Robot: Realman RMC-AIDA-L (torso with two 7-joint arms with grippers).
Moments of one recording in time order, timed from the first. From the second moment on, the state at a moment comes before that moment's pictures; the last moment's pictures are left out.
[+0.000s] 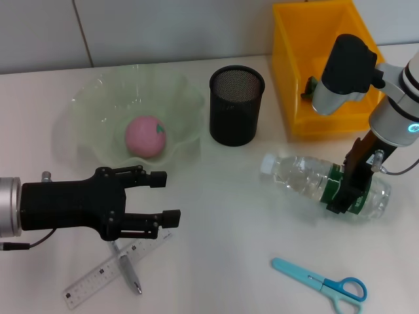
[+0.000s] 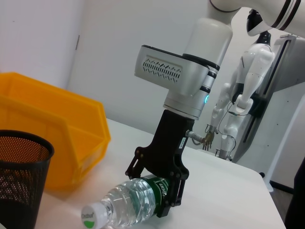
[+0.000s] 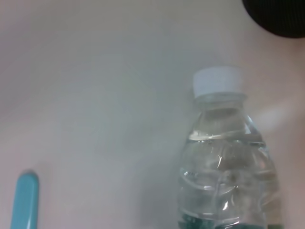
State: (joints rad) left arm -0.52 -2.03 0.94 0.64 1.84 1.70 -1.41; right arm 0.84 2.05 -1.13 -0.88 -2.84 -1.54 2.11
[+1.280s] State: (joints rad) left arm -0.51 -2.03 0.92 0.64 1.84 1.70 -1.40; right arm 0.80 2.06 -1.08 -1.07 -2.74 -1.69 2.11
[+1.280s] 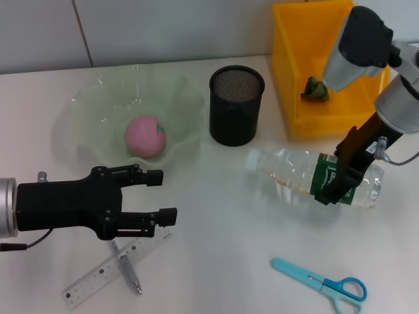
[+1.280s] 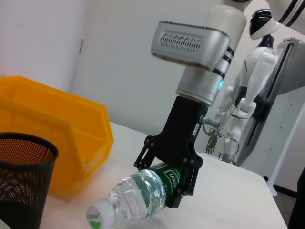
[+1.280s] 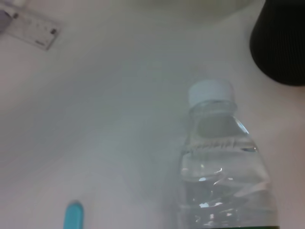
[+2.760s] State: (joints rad) left arm -0.49 -2.06 0.62 0.48 1.63 1.83 -1.39; right arm 0.51 2.05 -0.86 -0.97 -1.78 -1.76 1.53
